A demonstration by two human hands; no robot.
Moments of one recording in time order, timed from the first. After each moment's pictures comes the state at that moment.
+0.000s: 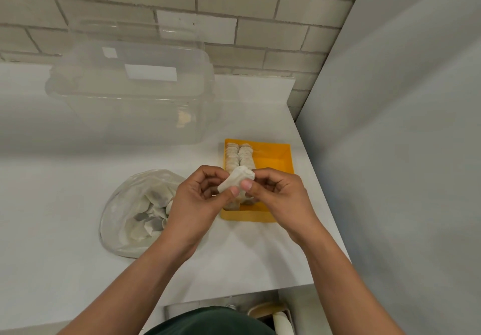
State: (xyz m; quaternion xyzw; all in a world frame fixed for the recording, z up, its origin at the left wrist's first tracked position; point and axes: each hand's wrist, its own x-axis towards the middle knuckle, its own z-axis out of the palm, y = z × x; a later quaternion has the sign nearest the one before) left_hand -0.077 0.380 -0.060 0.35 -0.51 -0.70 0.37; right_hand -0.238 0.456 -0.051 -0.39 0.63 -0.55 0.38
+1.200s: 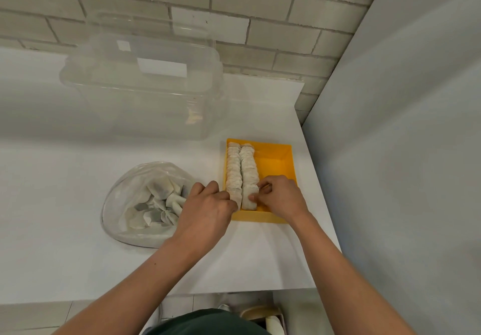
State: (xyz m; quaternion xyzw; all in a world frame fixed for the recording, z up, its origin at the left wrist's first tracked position) left_hand -0.086 0.377 -0.122 0.31 -0.94 0.01 0.16; right_hand -0.297 0.422 -0.126 -0.45 0.84 -0.19 0.24
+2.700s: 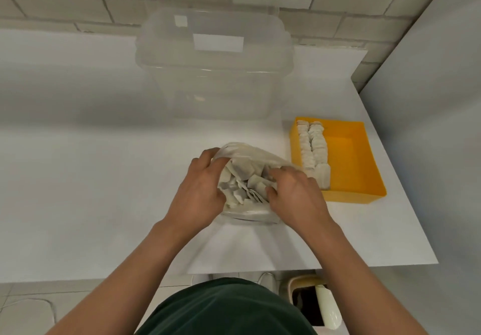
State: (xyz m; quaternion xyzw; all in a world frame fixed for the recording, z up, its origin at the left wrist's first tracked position) left_hand 0.072 0.305 -0.094 0.42 -0.84 -0.30 0.14; right_hand -0.111 0.395 -0.088 -0.56 0.82 -0.07 0.09
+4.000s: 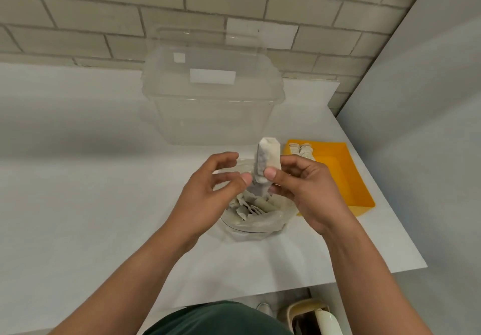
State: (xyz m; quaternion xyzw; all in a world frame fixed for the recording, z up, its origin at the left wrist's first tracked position) left_hand 0.086 0.295 -0.045 0.35 -0.61 -0.66 0.27; right_hand -0.097 0.385 -0.027 -0.29 0.63 -0.59 0.41
